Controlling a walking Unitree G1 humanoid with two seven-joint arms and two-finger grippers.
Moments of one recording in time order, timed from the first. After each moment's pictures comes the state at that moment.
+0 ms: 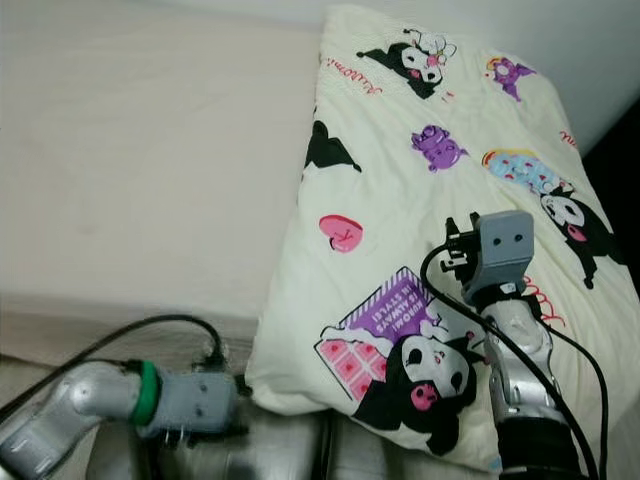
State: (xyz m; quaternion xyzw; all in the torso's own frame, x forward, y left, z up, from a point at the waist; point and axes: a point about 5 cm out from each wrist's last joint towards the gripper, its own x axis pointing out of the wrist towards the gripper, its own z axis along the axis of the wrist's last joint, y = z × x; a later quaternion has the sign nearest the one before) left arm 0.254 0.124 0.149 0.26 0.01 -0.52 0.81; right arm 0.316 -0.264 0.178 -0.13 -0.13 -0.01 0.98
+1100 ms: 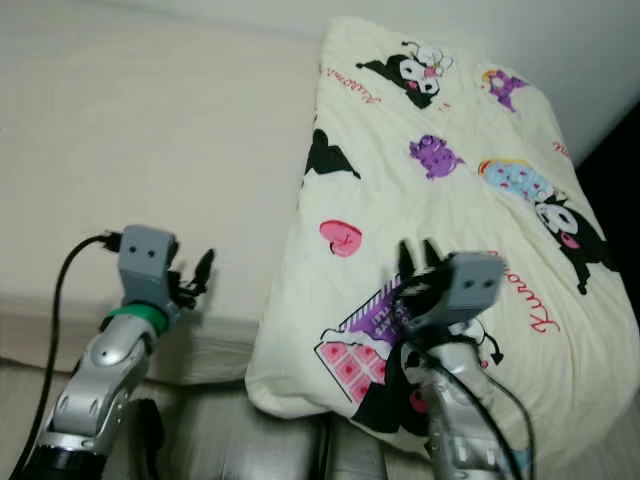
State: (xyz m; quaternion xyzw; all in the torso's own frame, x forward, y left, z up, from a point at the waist) left arm 0.309 0.155 0.142 0.06 -0.02 -0.03 1.00; right arm 0.281 -0.175 0.149 0.03 -0.15 0.08 0.99
